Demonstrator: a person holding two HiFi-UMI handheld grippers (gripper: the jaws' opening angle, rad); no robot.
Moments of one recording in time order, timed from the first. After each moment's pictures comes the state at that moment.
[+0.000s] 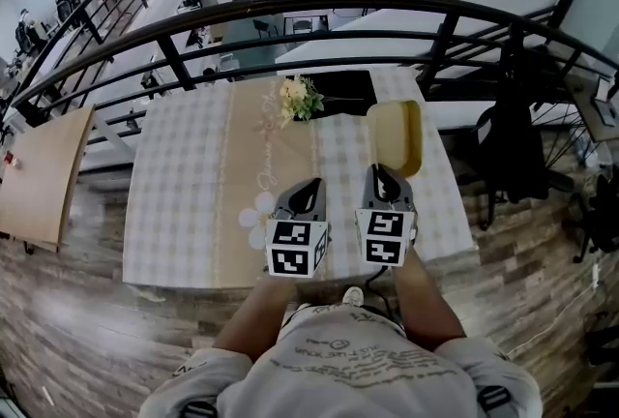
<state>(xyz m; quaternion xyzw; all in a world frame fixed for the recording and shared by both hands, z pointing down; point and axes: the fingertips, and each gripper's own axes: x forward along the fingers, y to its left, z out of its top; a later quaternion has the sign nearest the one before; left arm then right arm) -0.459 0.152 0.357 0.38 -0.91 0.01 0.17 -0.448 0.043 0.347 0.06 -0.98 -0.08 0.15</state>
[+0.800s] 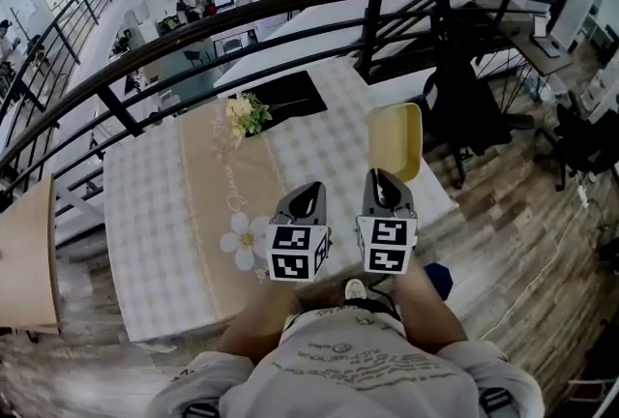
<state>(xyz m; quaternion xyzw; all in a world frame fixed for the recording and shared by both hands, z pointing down) -0.418 0.099 0.355 0.51 -0.84 0.02 0.16 -0.371 0.005 0.335 0.20 -0.97 -0.04 0.14</state>
